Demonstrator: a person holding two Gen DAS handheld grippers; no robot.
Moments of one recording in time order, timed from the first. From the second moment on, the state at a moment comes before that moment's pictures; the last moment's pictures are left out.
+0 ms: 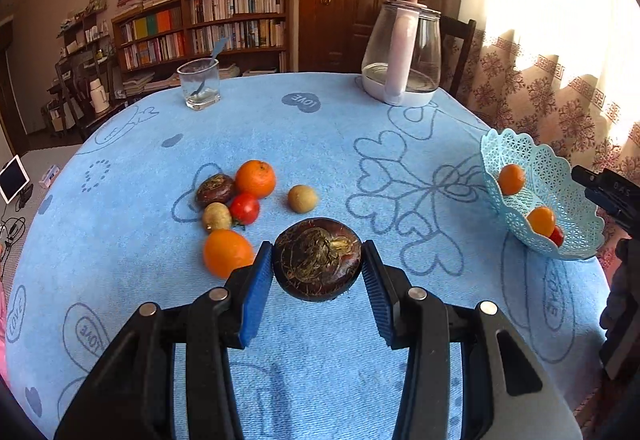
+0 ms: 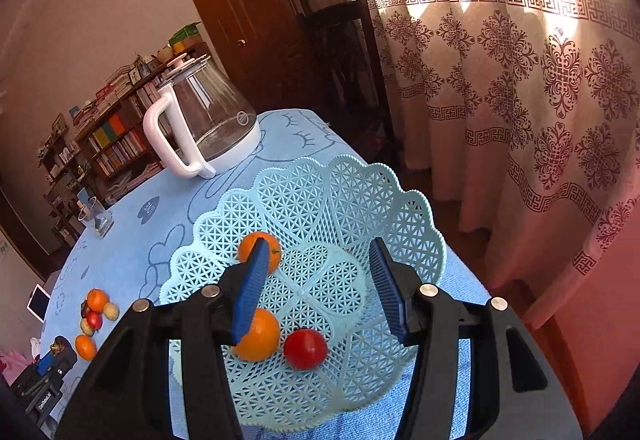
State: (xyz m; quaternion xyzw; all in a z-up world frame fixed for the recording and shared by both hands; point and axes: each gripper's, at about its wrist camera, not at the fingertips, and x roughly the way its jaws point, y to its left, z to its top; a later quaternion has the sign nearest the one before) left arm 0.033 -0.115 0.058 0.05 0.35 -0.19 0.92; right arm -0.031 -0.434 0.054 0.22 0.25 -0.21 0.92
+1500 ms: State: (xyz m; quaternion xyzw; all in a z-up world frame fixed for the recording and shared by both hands) left arm 0.041 -0.259 0.060 0.09 0.33 -0.32 0.88; right arm -0.032 -0.428 0.049 0.19 0.23 -0.26 0.92
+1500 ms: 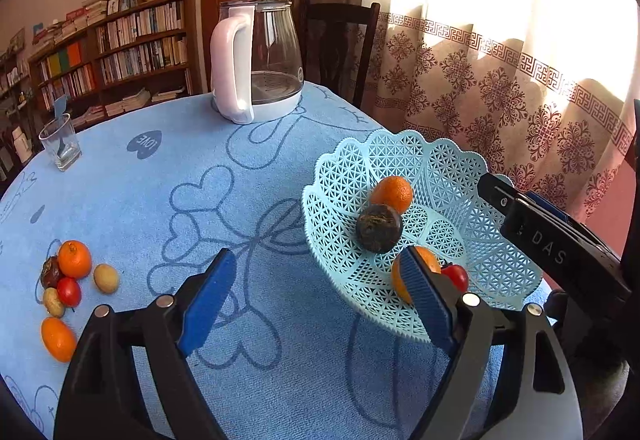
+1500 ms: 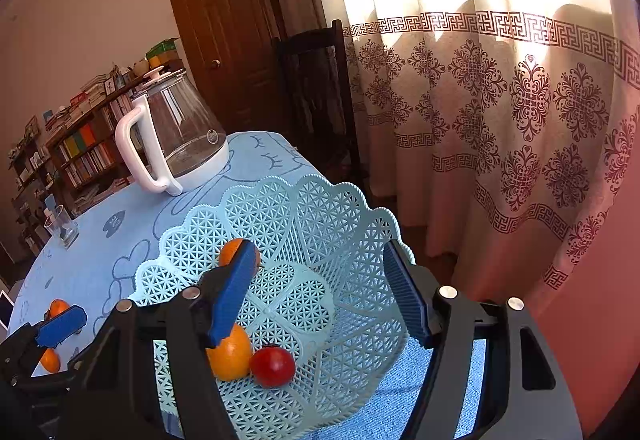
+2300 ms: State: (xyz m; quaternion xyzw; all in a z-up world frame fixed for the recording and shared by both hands) left arm 0.036 -0.244 0.061 0.12 0.31 -0.28 0.90; right arm -0.031 -0.422 0.051 0.18 0.23 -0.25 0.92
